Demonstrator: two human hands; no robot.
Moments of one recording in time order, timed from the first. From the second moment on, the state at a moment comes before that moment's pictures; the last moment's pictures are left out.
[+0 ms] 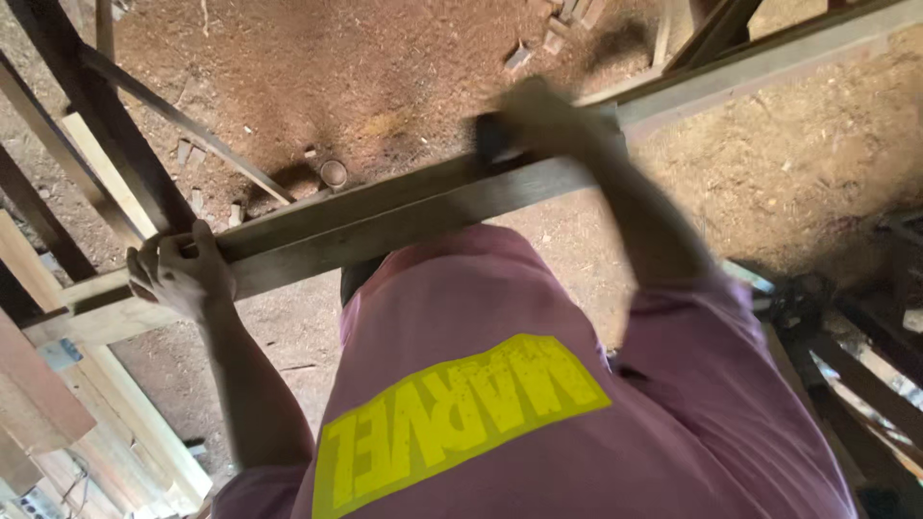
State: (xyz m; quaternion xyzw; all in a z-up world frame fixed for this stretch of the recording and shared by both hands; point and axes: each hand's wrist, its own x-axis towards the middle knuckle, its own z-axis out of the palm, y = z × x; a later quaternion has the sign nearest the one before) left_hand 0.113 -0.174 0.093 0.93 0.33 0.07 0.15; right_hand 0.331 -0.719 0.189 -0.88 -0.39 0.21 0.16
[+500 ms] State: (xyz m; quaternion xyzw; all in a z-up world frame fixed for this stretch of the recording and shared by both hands) left_hand 0.120 -0.187 0.107 0.94 0.29 0.11 0.11; right_hand 0.288 -0.558 0.153 -0.87 -0.46 0.07 0.15
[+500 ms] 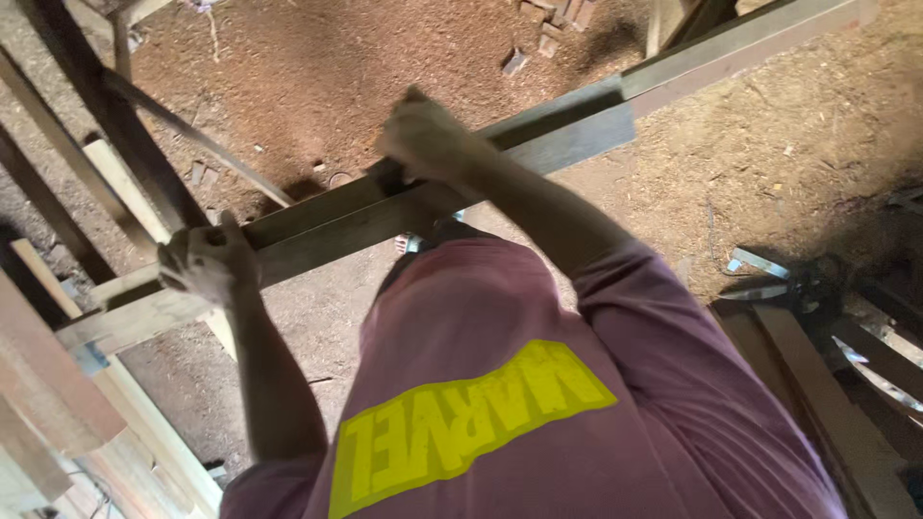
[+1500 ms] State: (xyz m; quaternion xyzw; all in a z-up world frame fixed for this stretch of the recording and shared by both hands) left_hand 0.196 -0.488 0.183 0.96 0.17 -0.02 0.21; right_hand 0.378 -0.853 0.243 -0.88 -0.31 0.34 0.13
